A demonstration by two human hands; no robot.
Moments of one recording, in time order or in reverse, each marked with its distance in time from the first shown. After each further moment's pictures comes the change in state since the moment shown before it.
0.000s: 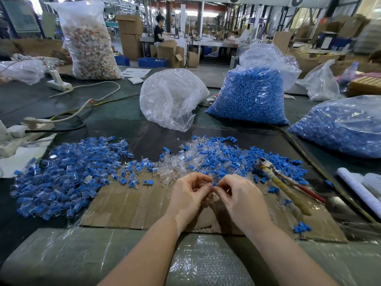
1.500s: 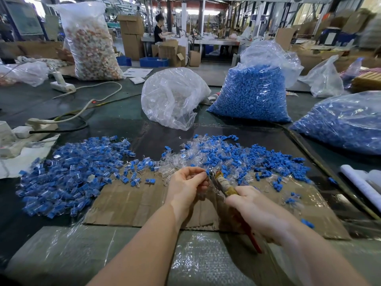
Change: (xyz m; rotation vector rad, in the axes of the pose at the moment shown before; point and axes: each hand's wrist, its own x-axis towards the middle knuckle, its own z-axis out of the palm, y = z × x) left_hand 0.017 -0.001 -0.004 -0.219 0.138 -0.141; right_hand -0.005 -0.020 -0.048 0.408 -0.542 0.477
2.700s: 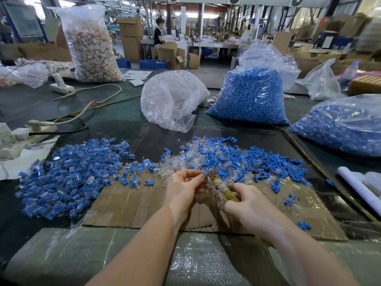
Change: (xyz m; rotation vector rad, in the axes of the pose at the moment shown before) left_hand -0.008 0.007 0.002 0.003 0.065 -0.024; right_hand -0.001 0.005 0.005 0.017 0.061 -0.140
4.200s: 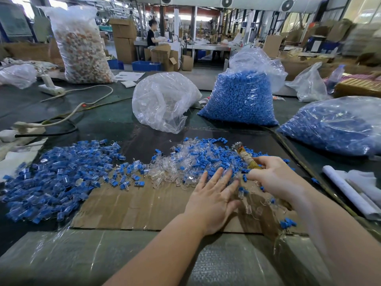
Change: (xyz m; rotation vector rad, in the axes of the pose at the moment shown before) left_hand -0.010 -0.025 0.045 1.586 -0.485 0.669; right_hand 0.022 0.015 -0.071 -0.038 0.266 0.081
